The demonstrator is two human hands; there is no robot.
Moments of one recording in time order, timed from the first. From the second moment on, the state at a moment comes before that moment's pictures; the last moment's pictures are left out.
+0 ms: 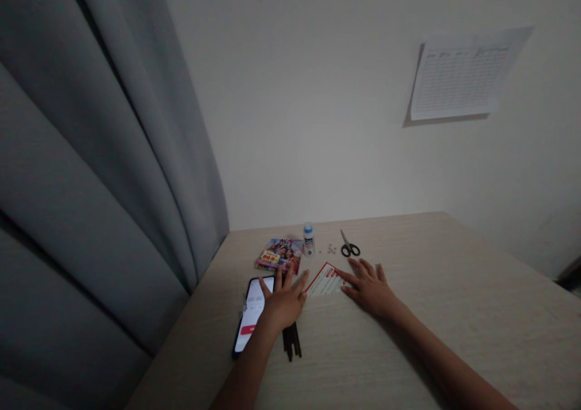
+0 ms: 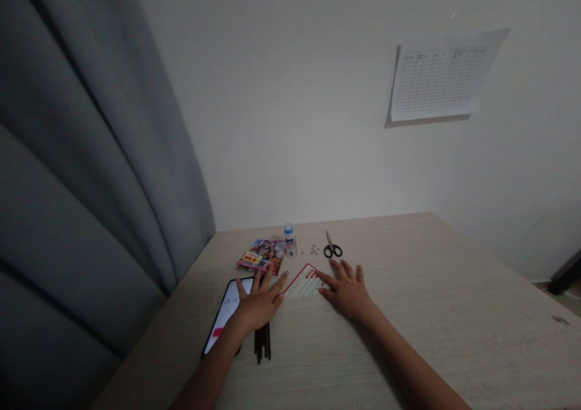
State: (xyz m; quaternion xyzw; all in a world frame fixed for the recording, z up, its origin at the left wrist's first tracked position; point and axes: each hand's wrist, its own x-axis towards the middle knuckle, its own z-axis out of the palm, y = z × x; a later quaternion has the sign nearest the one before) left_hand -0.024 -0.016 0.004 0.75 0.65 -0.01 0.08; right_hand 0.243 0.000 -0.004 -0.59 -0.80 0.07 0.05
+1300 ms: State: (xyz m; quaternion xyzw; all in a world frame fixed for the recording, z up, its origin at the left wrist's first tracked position) left_hand 0.009 -0.009 0.018 0.79 0.59 0.10 0.12; right_hand 0.239 0.004 -0.008 -0.59 -0.79 0.10 0.17
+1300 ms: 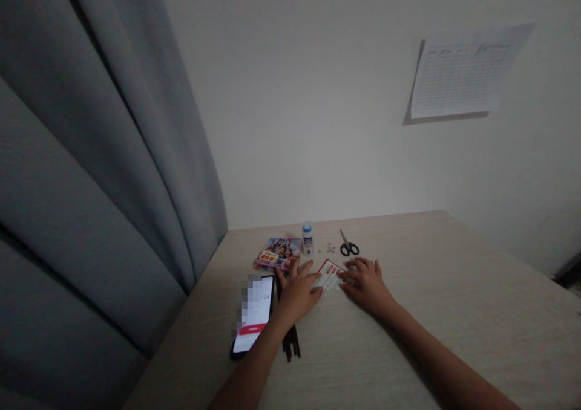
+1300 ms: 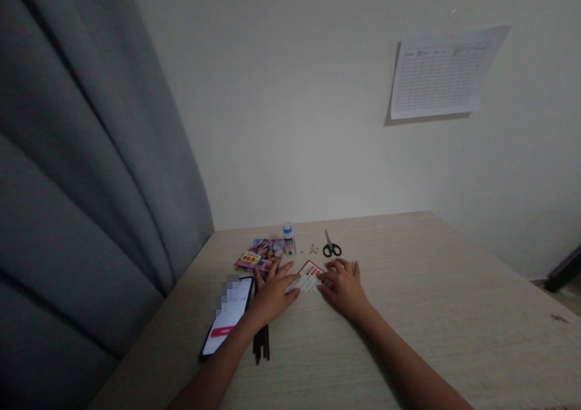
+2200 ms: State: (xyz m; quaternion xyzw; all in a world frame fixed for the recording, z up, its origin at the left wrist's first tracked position) left_hand 0.027 -0.007 0.002 0.76 0.64 0.11 0.06; right_hand 0.223 -0.004 0.002 -0.66 -0.73 0.10 0.16
